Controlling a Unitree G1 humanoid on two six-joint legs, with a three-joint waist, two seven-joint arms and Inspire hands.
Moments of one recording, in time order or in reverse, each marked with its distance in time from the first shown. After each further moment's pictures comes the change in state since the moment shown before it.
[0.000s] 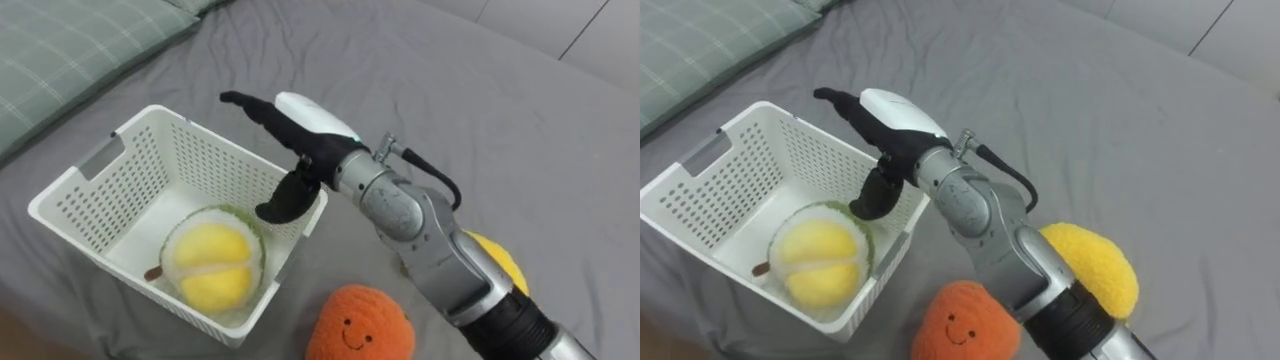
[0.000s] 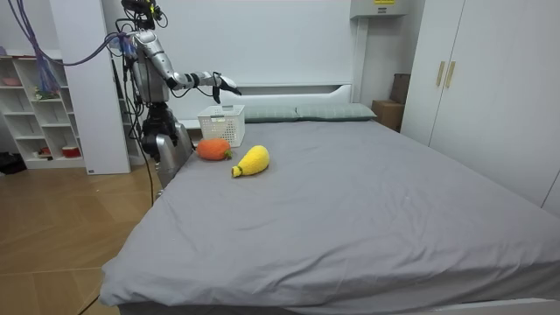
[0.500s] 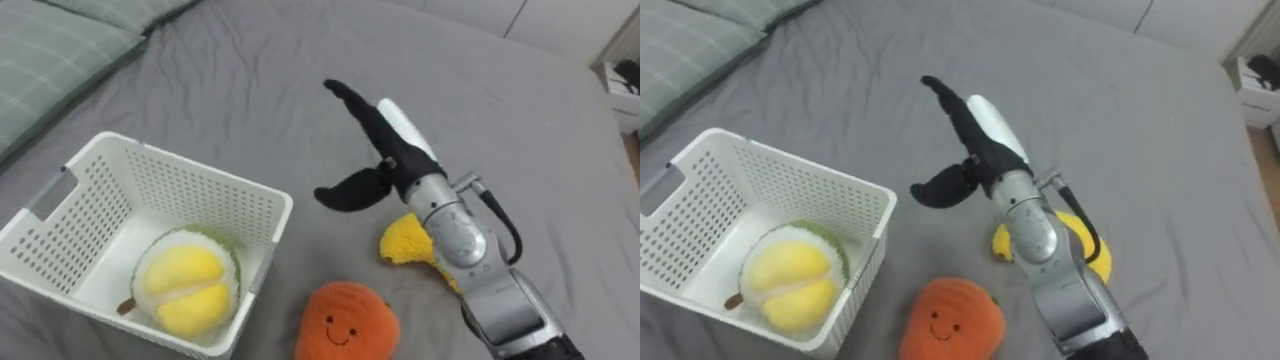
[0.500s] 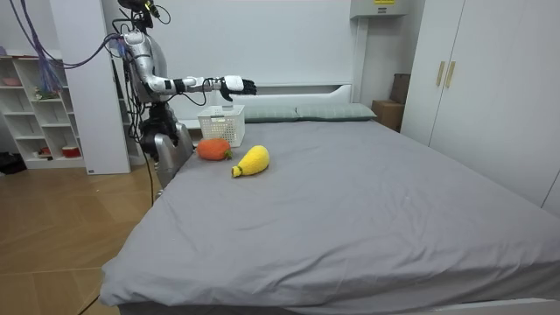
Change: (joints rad) left arm 0.098 -0.013 0.010 0.064 0.001 -0.016 0.036; right arm 0.237 -0.023 -0.302 -0.005 0.144 -0.082 -0.257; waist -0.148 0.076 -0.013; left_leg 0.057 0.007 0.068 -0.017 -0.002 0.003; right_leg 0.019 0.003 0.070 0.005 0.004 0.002
